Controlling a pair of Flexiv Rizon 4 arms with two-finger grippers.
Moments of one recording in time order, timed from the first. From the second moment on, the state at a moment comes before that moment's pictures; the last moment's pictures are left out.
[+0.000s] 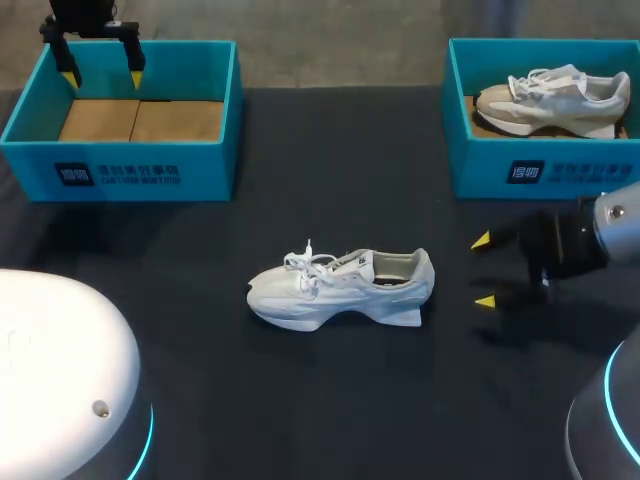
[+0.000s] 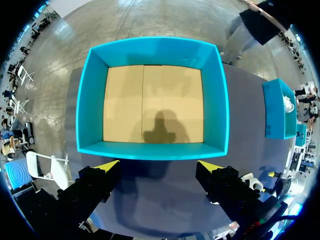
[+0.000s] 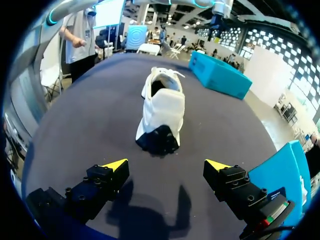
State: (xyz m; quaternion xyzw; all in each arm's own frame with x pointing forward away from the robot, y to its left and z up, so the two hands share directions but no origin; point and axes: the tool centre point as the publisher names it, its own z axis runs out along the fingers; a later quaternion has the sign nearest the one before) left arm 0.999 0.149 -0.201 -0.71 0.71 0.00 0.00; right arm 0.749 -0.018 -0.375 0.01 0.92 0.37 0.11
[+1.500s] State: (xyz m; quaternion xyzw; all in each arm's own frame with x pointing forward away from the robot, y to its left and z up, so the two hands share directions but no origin) left arm 0.999 0.149 -0.201 -0.71 0.71 0.00 0.00; right arm 0.751 -0.018 -0.387 0.00 0.93 0.37 0.10
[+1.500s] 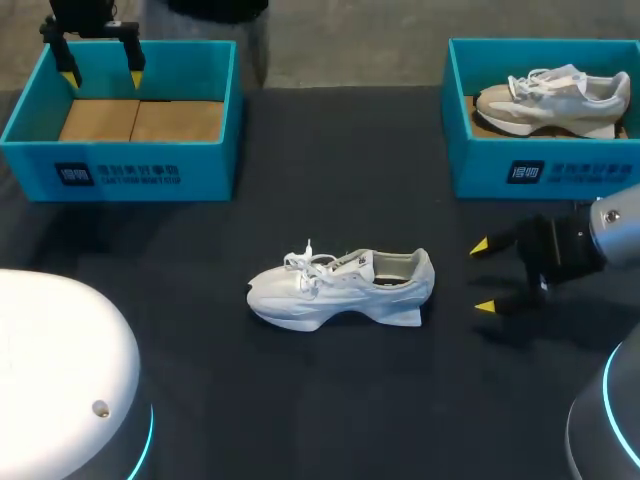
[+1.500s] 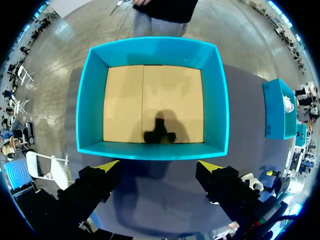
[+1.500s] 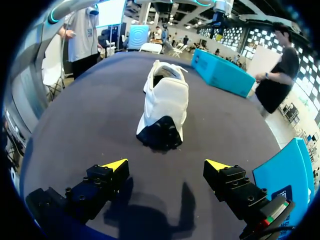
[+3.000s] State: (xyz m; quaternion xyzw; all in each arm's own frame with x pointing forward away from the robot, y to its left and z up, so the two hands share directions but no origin) left arm 0.999 0.149 -0.201 -0.71 0.71 0.00 0.00; right arm 0.753 0.086 -0.411 0.02 0.91 0.41 0.06
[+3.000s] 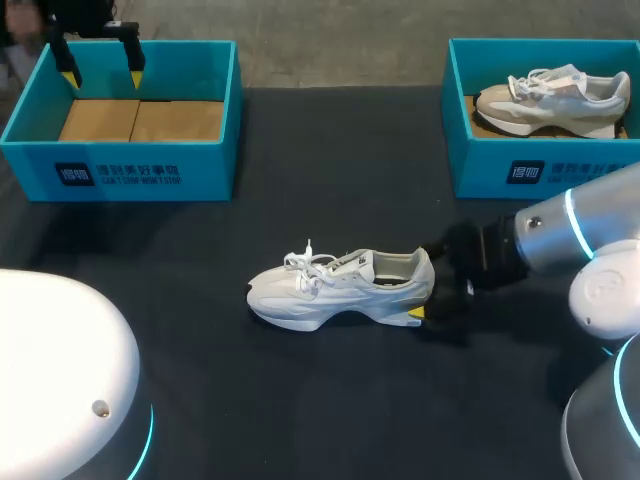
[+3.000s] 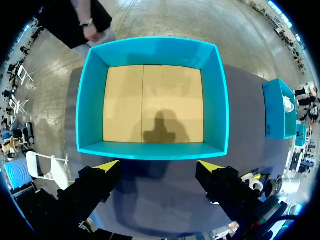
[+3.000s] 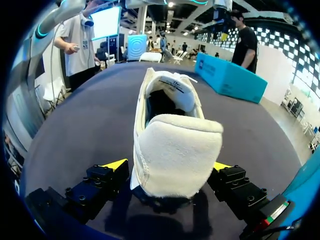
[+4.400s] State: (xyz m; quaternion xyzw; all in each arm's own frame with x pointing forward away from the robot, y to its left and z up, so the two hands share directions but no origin) left arm 0.999 0.149 -0.201 -0.71 0.71 0.00 0.00; right arm 0.751 0.105 -0.429 0.02 0.90 0.43 0.05
